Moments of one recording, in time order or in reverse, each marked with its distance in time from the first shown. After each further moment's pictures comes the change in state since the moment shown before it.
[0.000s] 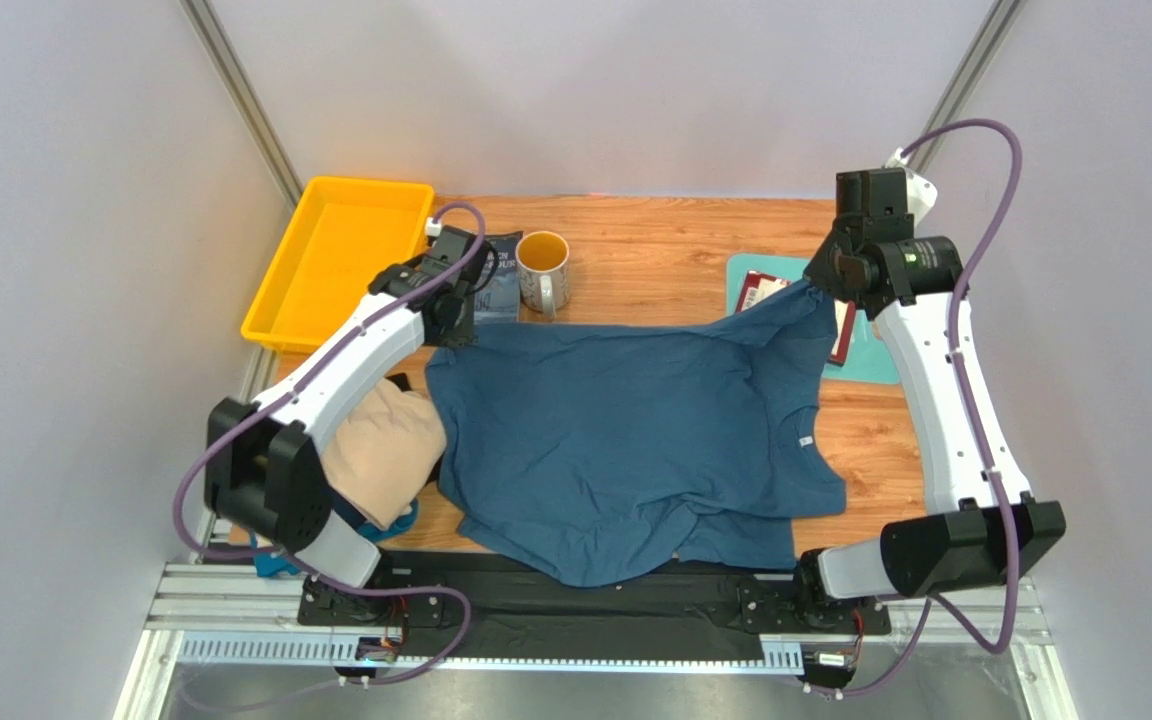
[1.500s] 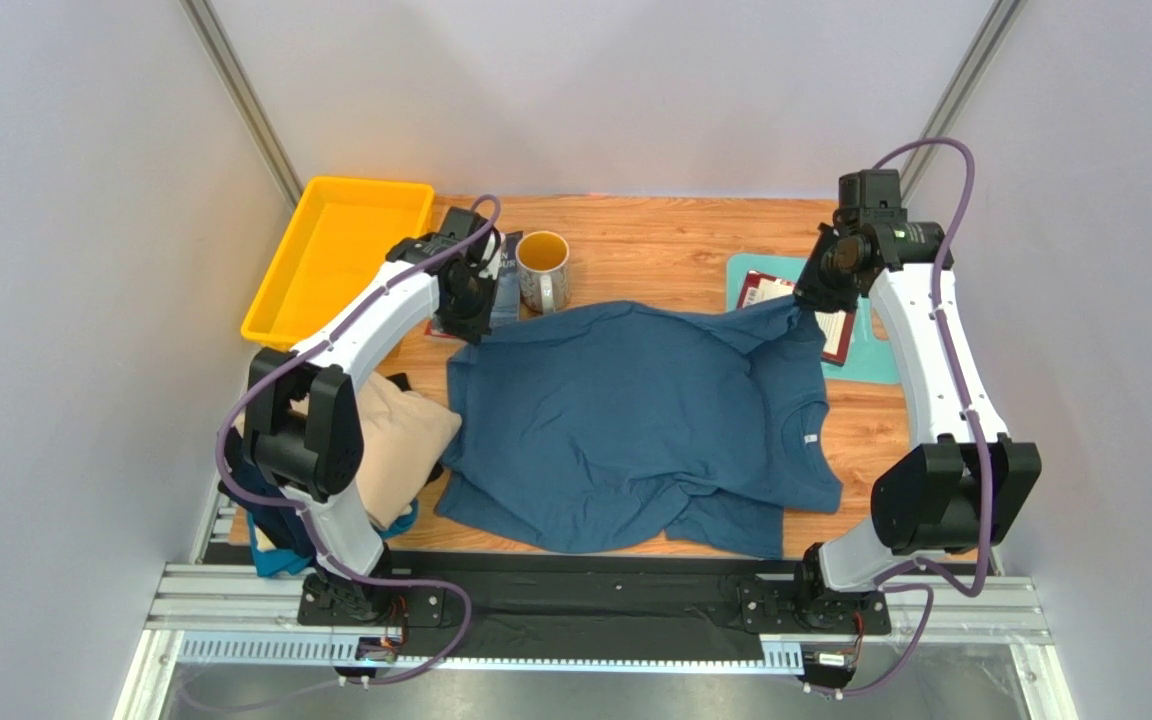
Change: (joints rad) left arm 0.072 0.230 0.156 -0.008 0.325 0.201; right arm -0.103 0.149 -0.021 -0.015 -0.290 -0.139
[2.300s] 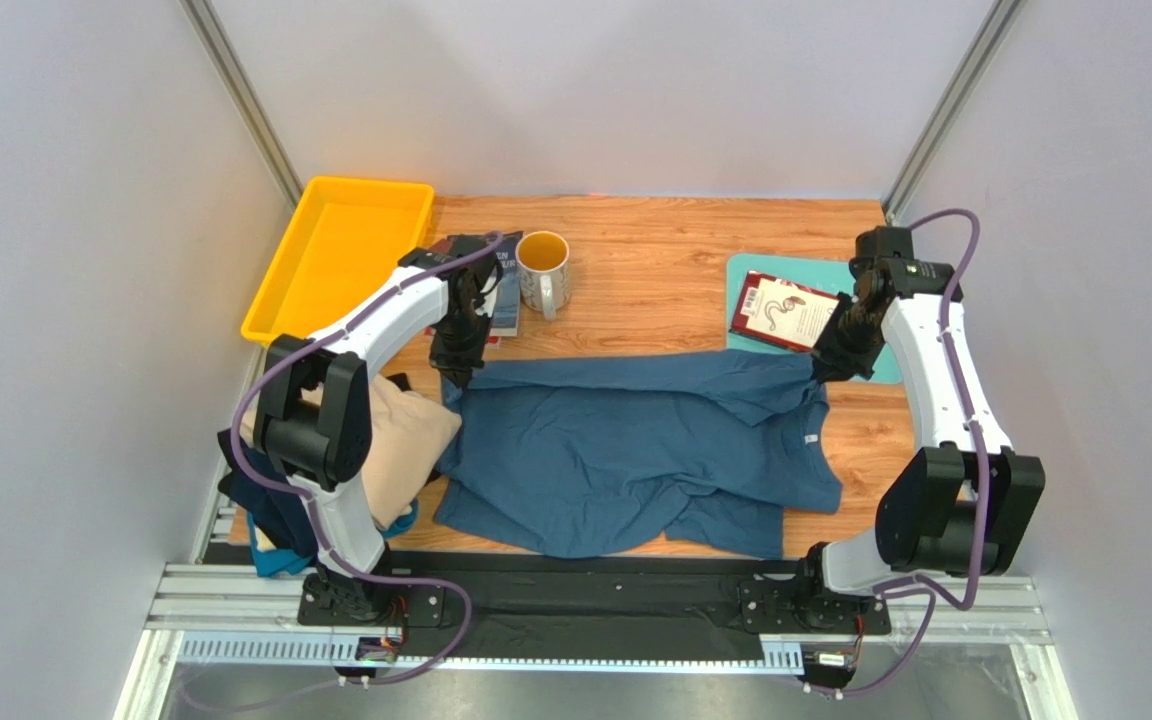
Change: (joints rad) left arm 0.000 0.056 -0.055 -0.203 0.006 -0.030; right arm -0.113 -0.081 -0.249 -0.126 -0.033 0.011
